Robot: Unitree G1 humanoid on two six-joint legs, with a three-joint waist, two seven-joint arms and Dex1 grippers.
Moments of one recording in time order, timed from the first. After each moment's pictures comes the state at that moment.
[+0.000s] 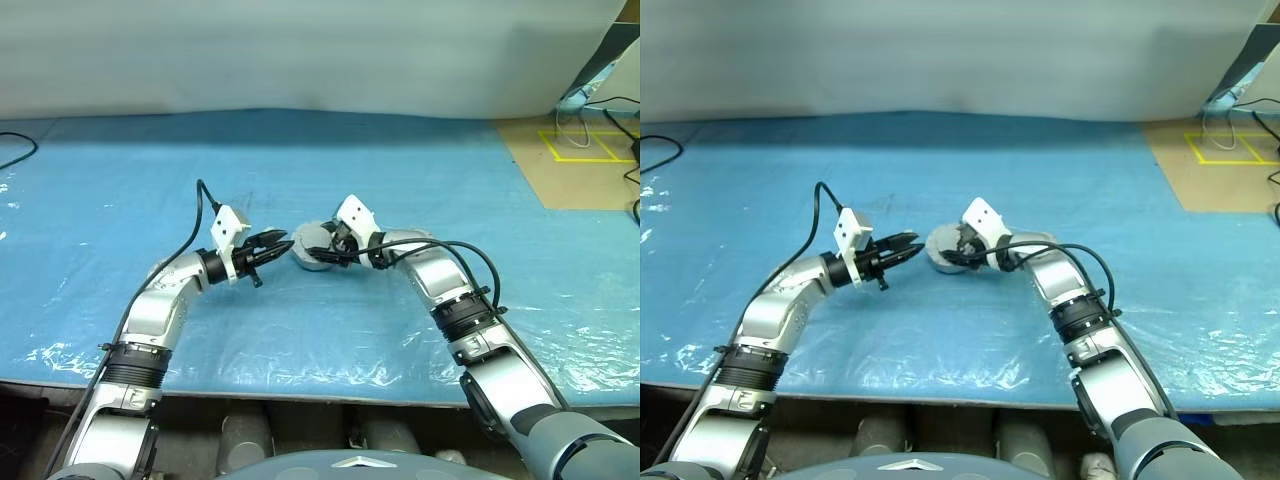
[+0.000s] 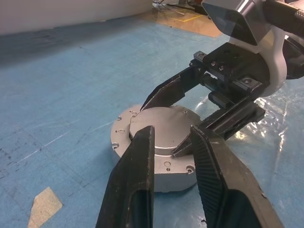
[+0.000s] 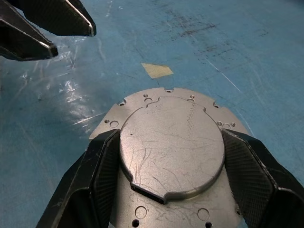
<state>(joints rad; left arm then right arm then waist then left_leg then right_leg) -0.35 0.39 -0.03 0.13 -0.35 0.19 -0.93 -0.64 -0.27 0.30 0.36 0.05 0.38 0.80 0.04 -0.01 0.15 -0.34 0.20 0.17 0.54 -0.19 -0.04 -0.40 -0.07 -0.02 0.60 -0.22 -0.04</state>
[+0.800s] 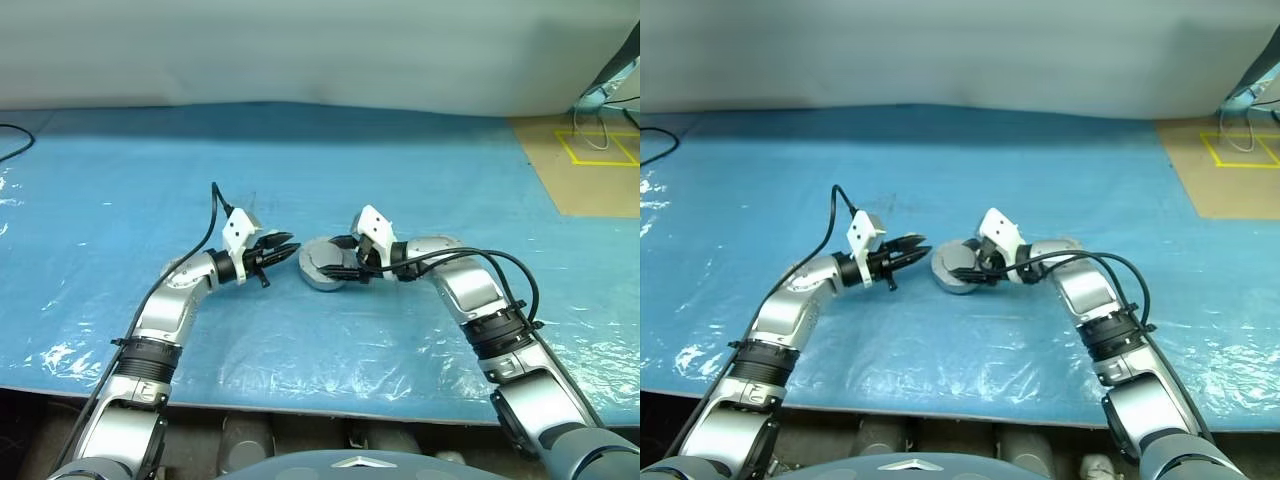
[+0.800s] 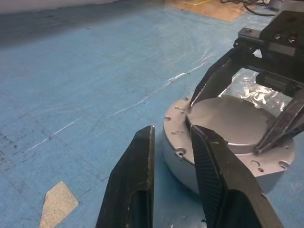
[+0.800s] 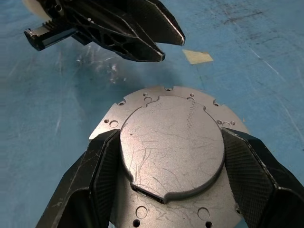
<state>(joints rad) -0.38 0.37 -0.07 0.20 -0.30 0.16 -0.95 -0.53 -0.42 0.29 0.12 0.15 0.48 1.01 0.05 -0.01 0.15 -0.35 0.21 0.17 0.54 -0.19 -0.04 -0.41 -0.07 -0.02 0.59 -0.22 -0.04</state>
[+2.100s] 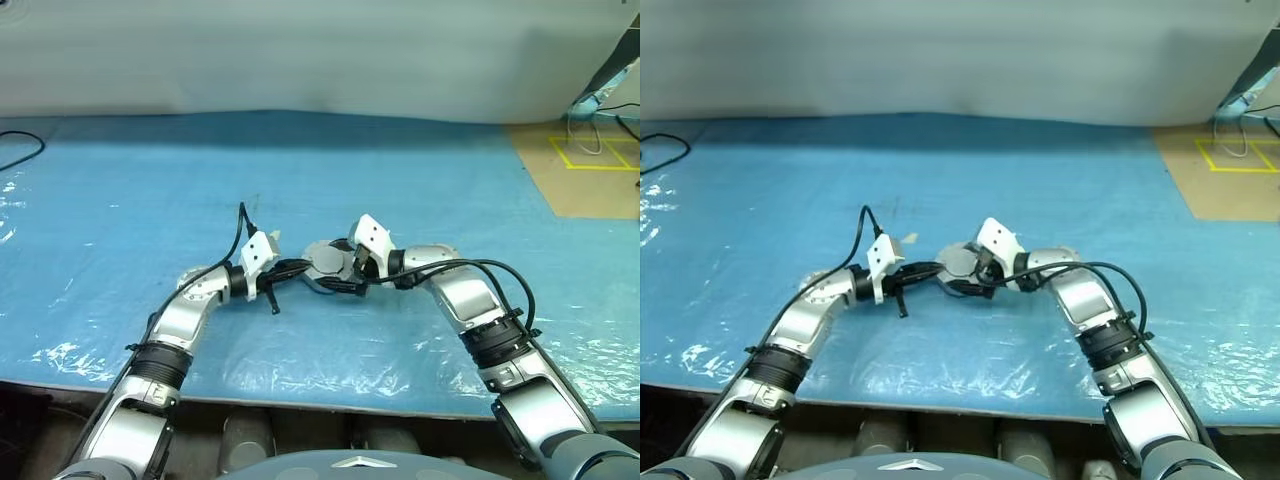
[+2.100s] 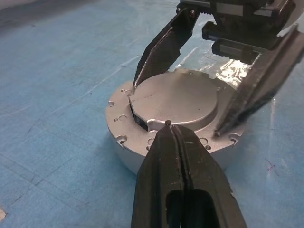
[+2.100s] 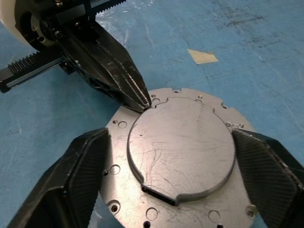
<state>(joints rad) -0.39 0.33 -0.17 0.35 -0.18 -0.06 -1.00 -0.50 -0.40 0.31 0.12 0.12 0.44 0.94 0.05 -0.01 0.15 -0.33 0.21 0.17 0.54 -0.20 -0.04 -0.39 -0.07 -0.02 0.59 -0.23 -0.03</state>
